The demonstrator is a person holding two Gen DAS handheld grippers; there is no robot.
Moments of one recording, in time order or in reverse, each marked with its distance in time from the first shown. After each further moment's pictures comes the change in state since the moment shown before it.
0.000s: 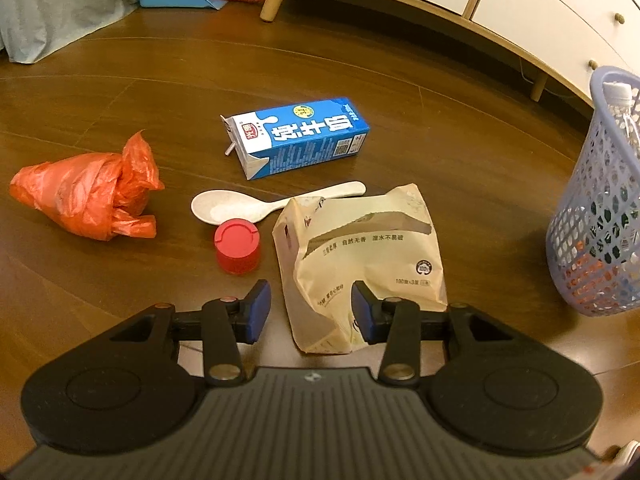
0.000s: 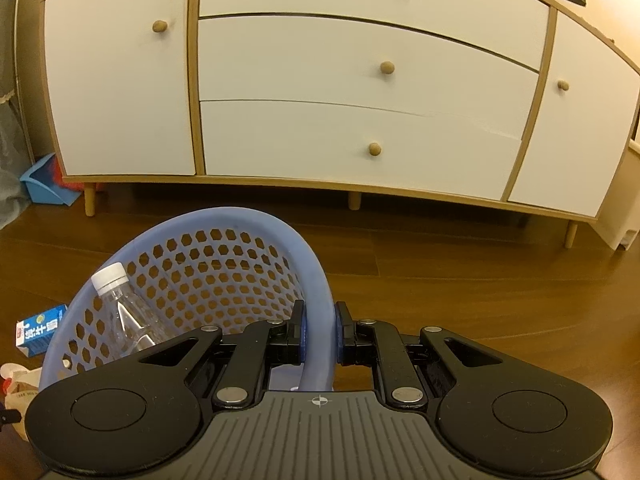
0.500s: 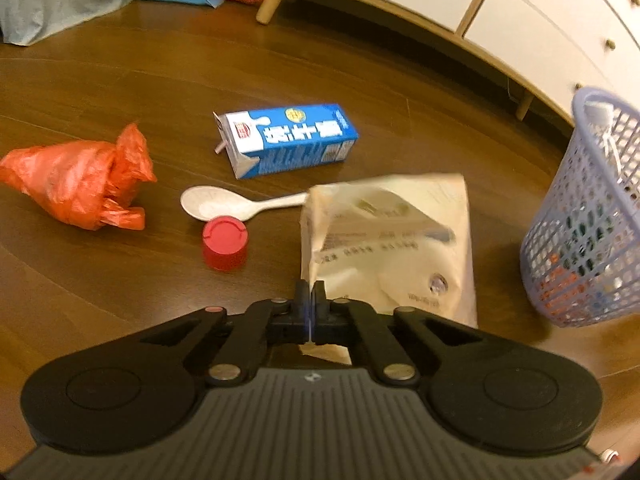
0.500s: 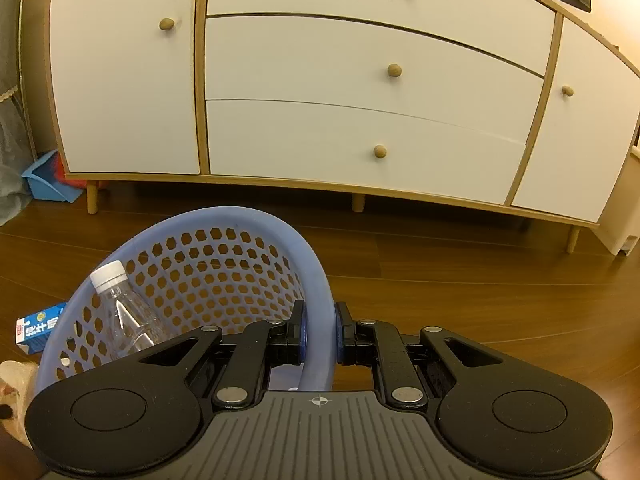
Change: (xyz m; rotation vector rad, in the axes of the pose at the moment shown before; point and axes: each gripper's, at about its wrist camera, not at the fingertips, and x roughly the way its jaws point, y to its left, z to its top) left arm -0.013 0.009 -0.005 -0.062 -0.031 -0.076; right arm 0.005 0.003 0.000 -0.011 -0.004 0.003
